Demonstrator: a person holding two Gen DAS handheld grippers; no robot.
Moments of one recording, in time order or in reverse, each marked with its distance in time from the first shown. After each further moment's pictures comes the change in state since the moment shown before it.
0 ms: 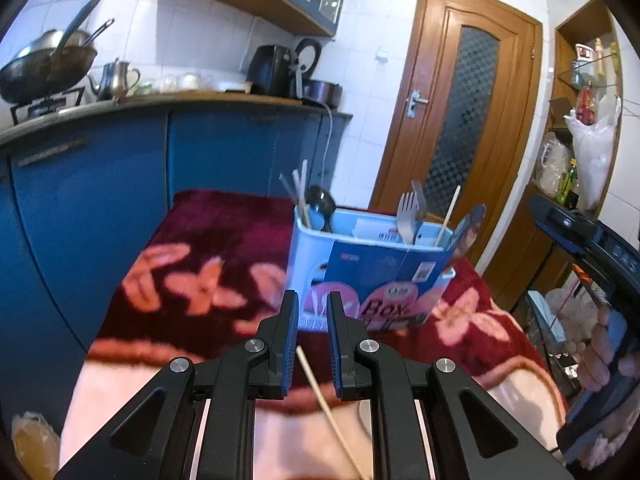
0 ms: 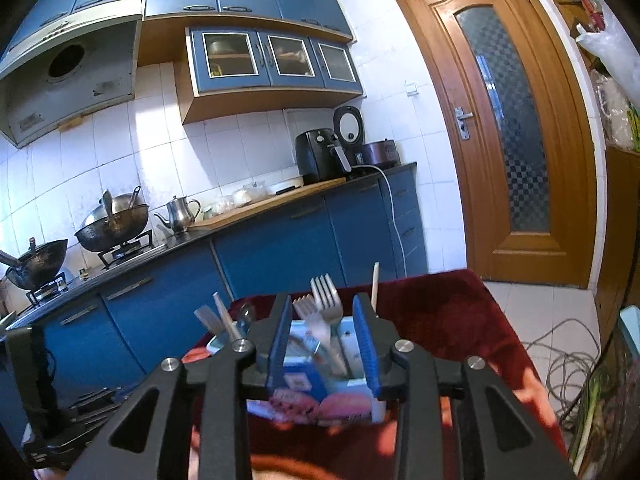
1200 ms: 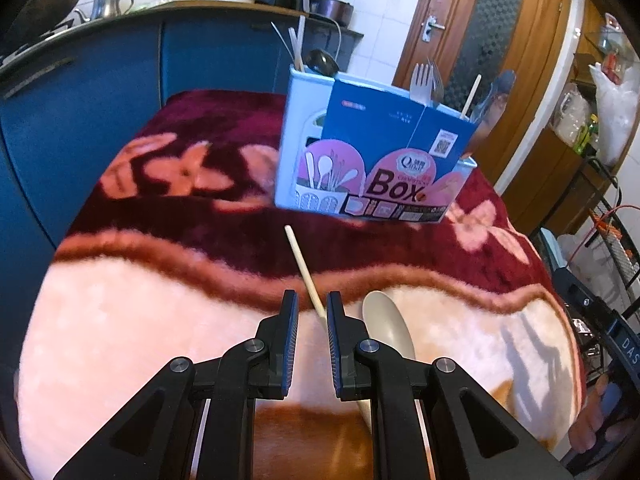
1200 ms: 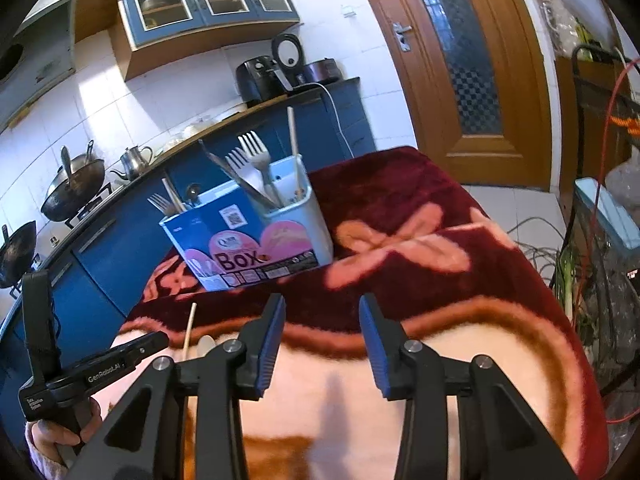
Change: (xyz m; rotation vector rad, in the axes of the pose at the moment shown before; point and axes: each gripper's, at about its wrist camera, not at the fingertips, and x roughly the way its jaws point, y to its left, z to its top) left arm 0.042 -0.010 -0.055 -0.022 0.296 0.023; right arm -0.033 -0.042 -0.099 0.171 0.262 -0.140
